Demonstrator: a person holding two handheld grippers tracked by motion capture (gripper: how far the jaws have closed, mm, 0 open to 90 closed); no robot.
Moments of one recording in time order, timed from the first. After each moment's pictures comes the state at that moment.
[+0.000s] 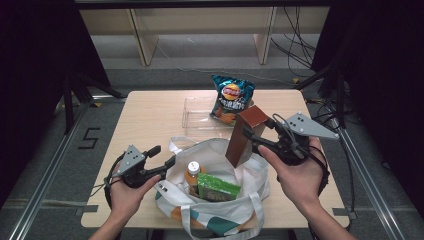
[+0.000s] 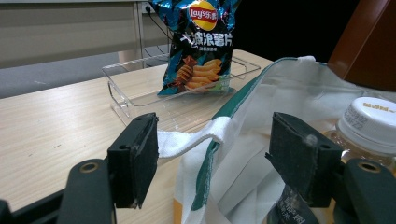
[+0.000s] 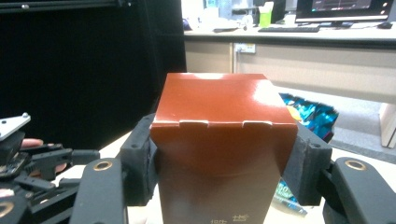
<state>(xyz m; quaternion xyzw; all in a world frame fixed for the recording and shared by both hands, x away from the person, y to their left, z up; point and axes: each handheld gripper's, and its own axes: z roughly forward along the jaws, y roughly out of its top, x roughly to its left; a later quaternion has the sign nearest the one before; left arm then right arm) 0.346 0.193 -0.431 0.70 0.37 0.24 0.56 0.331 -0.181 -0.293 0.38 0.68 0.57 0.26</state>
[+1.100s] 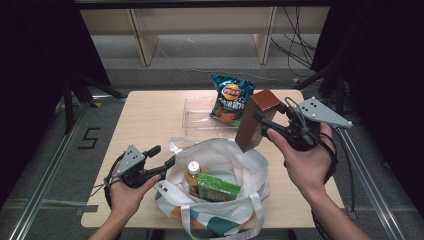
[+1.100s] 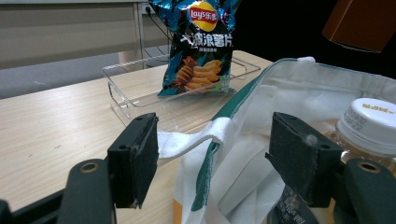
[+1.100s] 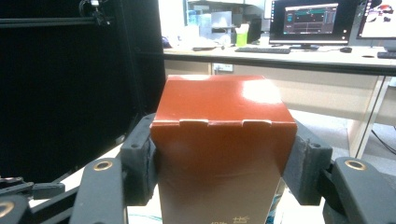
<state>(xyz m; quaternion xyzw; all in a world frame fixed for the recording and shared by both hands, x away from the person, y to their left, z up) 0.347 0.193 -0.431 0.70 0.37 0.24 0.57 0.347 -0.195 -0.273 0.39 0.65 0.58 0.30</state>
